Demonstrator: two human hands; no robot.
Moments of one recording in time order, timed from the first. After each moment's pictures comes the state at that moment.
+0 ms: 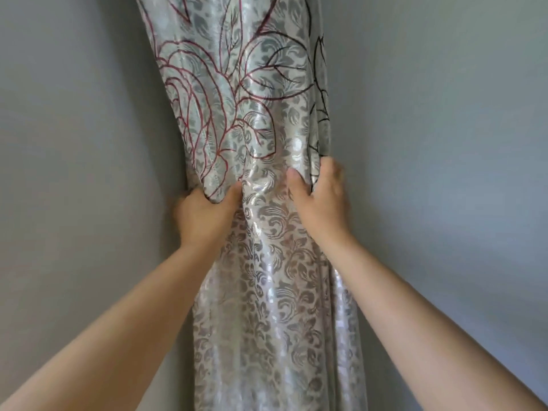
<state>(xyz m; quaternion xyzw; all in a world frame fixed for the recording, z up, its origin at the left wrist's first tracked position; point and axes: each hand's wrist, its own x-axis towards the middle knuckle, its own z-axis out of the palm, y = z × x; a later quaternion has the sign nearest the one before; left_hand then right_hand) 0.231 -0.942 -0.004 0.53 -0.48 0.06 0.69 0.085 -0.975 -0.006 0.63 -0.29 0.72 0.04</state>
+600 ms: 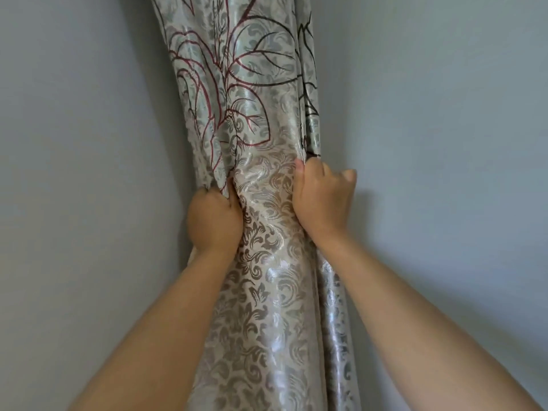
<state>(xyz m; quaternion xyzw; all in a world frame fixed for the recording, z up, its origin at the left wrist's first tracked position) 0.238 -1.131 0.016 0.55 -0.44 0.26 0.66 0.118 -1.176 0.031 0.54 -0.23 0.73 0.35</state>
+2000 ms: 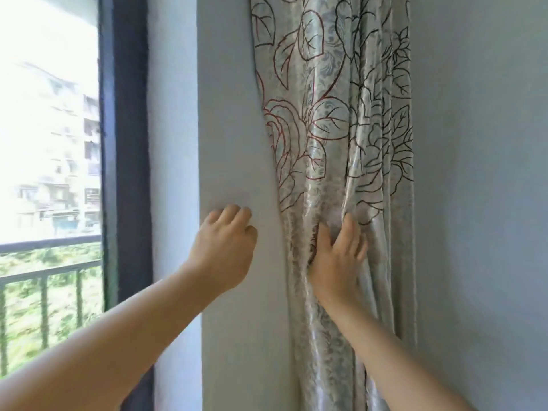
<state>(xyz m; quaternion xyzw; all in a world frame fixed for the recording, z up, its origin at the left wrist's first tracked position) 0.256 -0.770 -0.046 0.70 -0.50 0.51 0.04 0.177 -0.930 -0.100 0.71 -0.31 0.62 0.11</state>
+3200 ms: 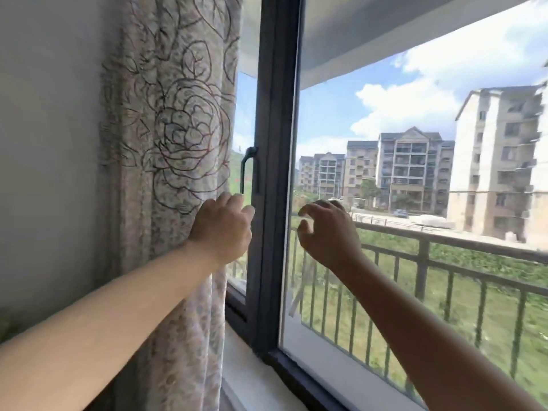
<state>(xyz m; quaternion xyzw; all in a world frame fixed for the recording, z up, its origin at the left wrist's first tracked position) 0.122 -0.085 -0.061 0.83 0.26 0.39 -0.30 0.264 -0.191 -0.058 0.66 0.57 0.33 -0.36</state>
